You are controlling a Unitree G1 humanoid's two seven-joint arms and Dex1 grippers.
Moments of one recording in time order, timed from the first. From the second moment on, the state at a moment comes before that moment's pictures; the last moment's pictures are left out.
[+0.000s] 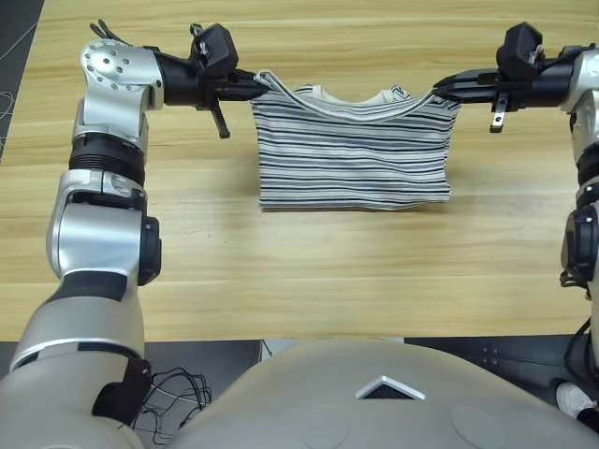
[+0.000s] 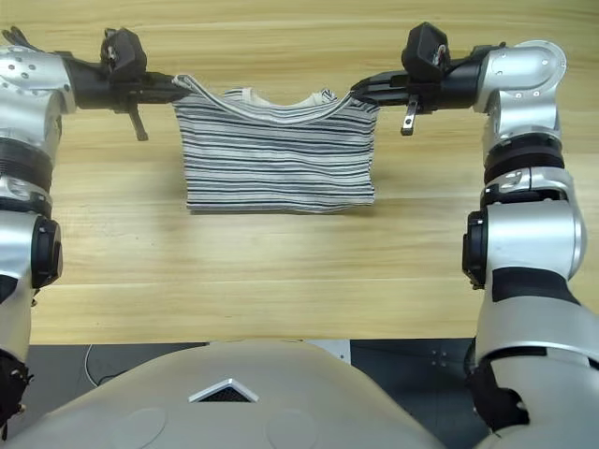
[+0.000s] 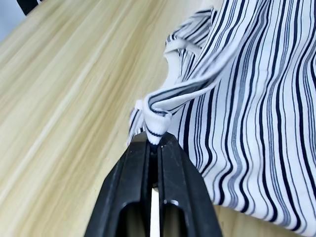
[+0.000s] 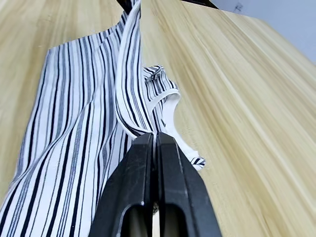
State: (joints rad) left arm -0.86 0.54 -0.22 1.06 0.01 -0.24 -1.17; right arm -0.92 -0.55 0.16 1.17 0.11 -0.43 1.41
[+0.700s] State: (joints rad) left arm -0.96 0.44 -0.14 1.32 0.13 -0.18 -0.84; right arm -0.95 -0.43 0.16 1.34 -0.16 -0.41 0.95
